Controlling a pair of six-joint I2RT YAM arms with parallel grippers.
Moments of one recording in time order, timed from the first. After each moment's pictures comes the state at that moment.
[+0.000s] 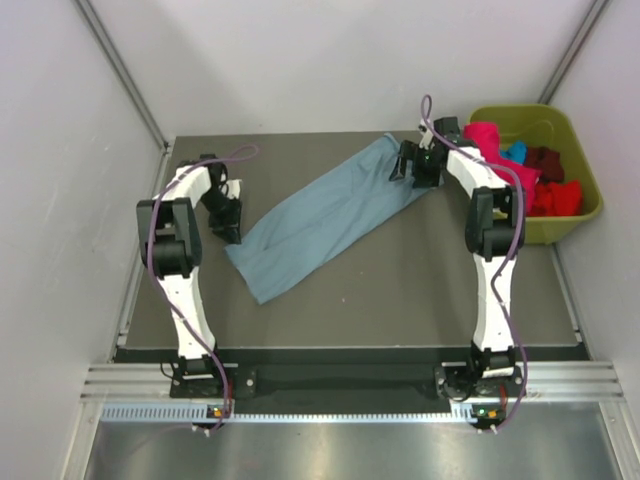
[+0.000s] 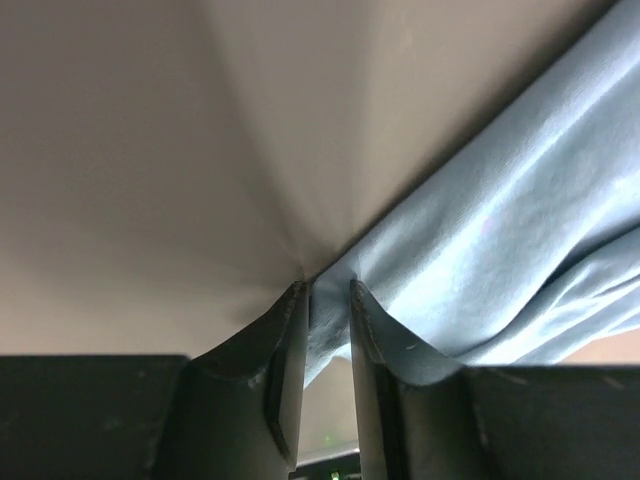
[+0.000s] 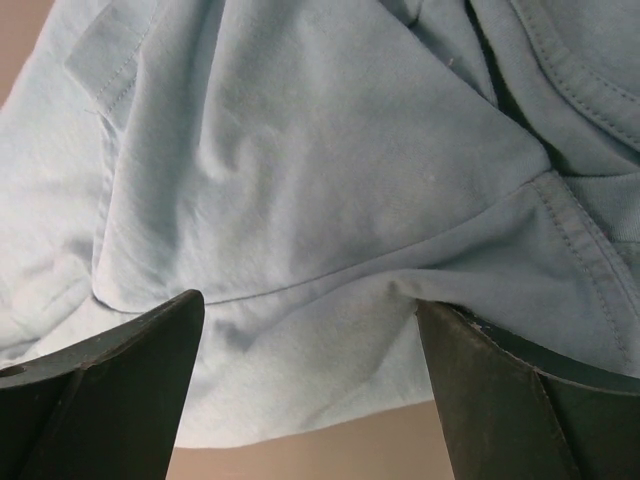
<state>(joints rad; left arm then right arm) 0.05 2.17 1.70 -1.07 0.22 0.09 0.09 2.38 2.01 -0.60 -0.41 0.24</state>
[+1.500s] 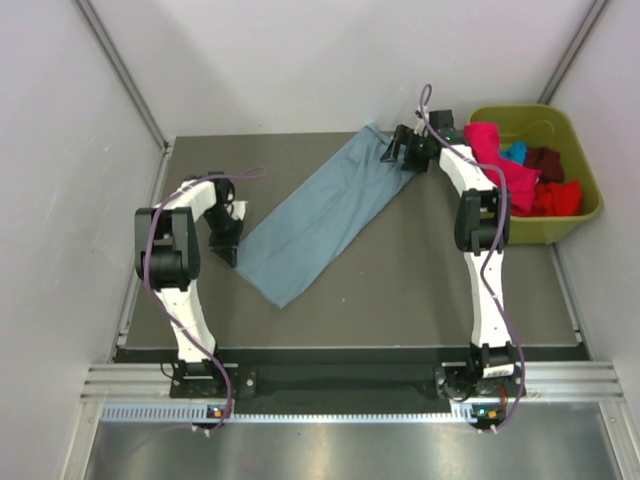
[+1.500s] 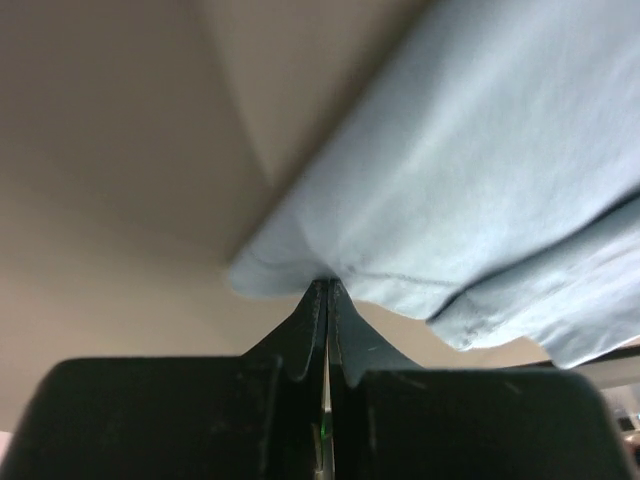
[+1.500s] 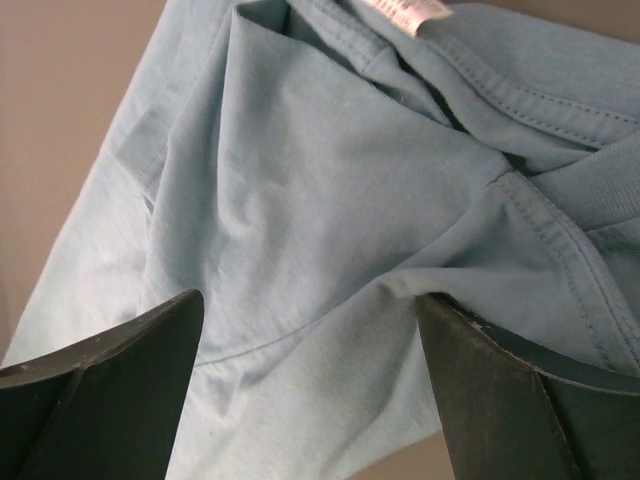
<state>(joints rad) 0.01 2.03 1.46 -1.06 0.14 0.11 0.10 2.59 2.33 -0.51 -0.48 0.35</state>
